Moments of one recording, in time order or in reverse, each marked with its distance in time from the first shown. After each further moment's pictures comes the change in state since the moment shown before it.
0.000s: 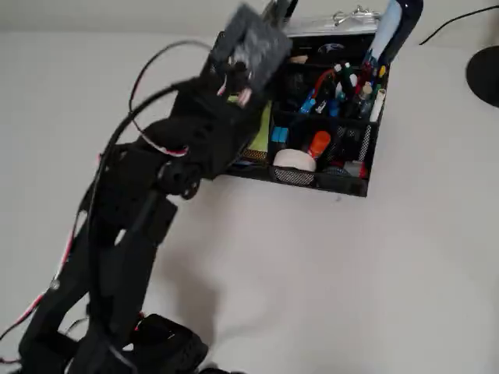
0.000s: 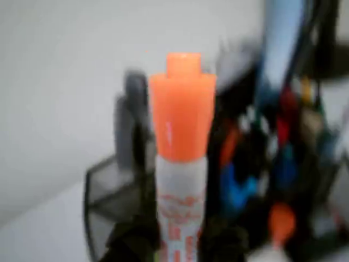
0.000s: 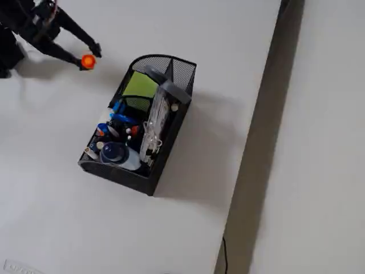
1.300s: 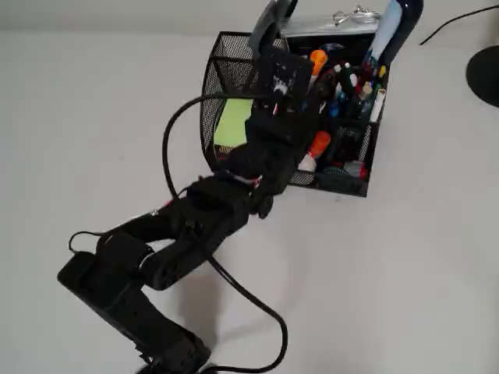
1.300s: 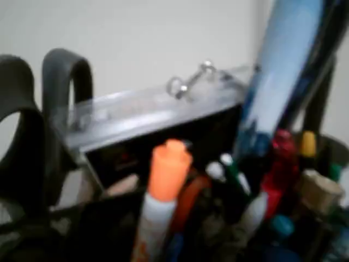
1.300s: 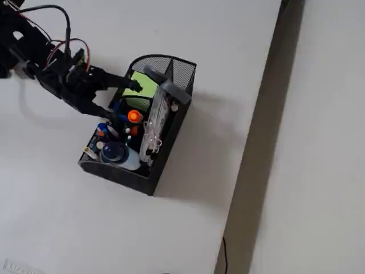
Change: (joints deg) arm 4.3 -32.7 12.4 -61.2 -13.4
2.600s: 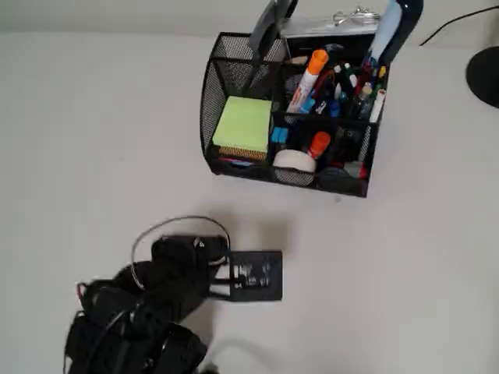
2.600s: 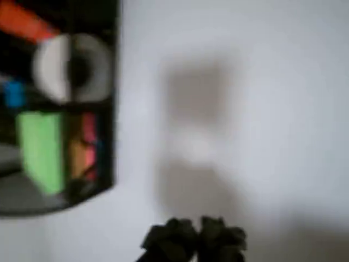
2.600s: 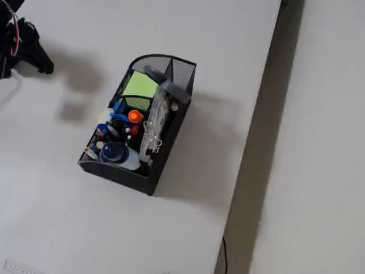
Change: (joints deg) arm -5.2 99.9 41.9 110.0 70.6
